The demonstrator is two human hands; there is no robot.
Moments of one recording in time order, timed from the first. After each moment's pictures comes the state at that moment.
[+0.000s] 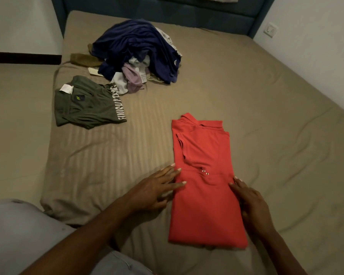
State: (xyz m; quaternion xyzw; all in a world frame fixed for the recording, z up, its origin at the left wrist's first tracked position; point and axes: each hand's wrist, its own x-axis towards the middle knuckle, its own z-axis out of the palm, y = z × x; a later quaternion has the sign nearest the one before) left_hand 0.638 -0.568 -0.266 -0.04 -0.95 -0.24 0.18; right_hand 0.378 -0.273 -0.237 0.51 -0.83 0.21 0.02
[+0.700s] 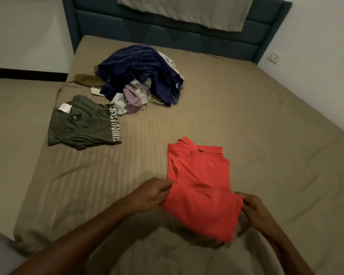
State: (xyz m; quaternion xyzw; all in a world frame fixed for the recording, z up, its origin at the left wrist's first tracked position) left_hand 0.574 -0.602 -0.217 0.11 -0.87 -0.46 0.13; right_hand 0.300 -0.349 -0.185 0.46 -0.74 0.38 -0.30
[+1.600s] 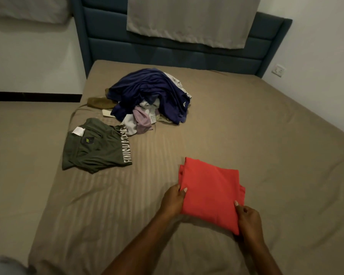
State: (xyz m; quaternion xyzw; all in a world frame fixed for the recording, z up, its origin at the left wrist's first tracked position) left_hand 0.497 -0.620 -0.258 0.39 -0.65 -0.63 0.18; right_hand 0.329 -0.426 -0.236 0.14 -0.84 0.50 -0.16
